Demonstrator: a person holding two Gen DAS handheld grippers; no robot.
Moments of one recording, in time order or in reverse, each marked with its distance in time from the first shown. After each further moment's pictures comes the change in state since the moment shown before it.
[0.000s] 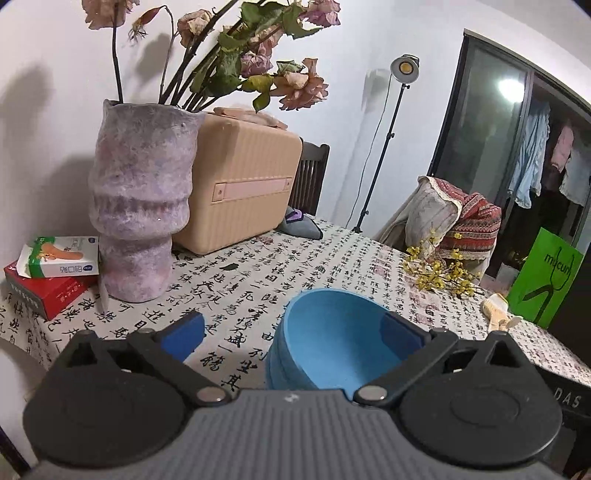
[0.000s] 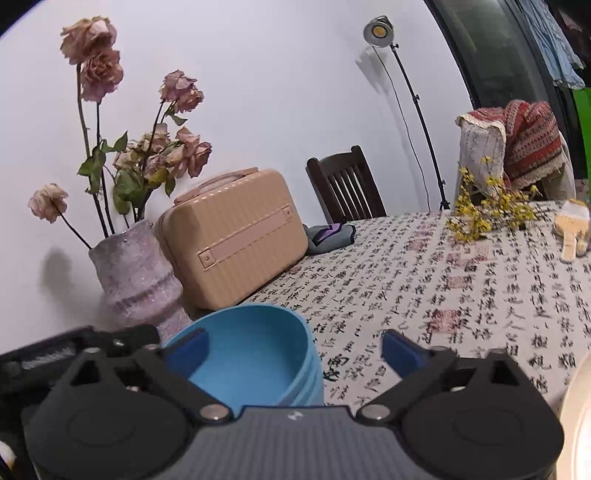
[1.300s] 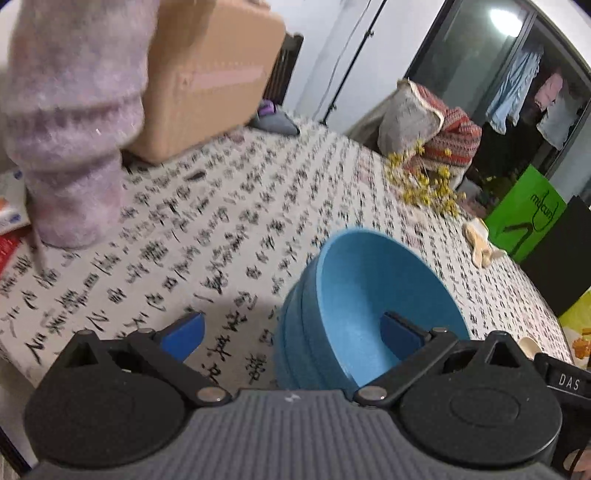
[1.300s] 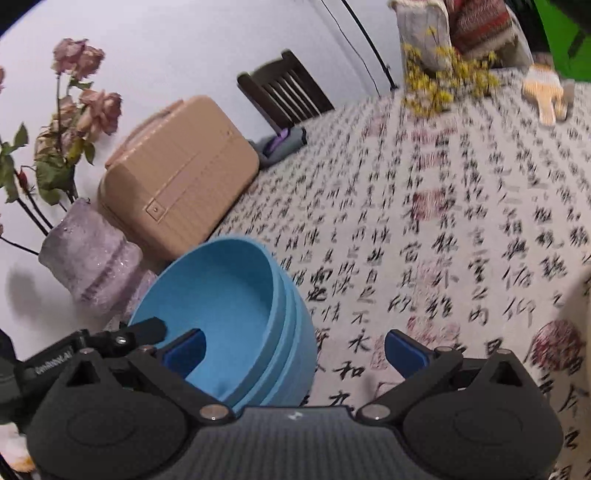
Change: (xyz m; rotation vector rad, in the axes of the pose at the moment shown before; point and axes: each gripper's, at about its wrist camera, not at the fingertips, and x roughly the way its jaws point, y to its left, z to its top) left arm 0.095 0.039 0.017 -0.012 0.410 -0.167; right arm 0.054 -0.016 -0.008 0.300 0.316 -0.075
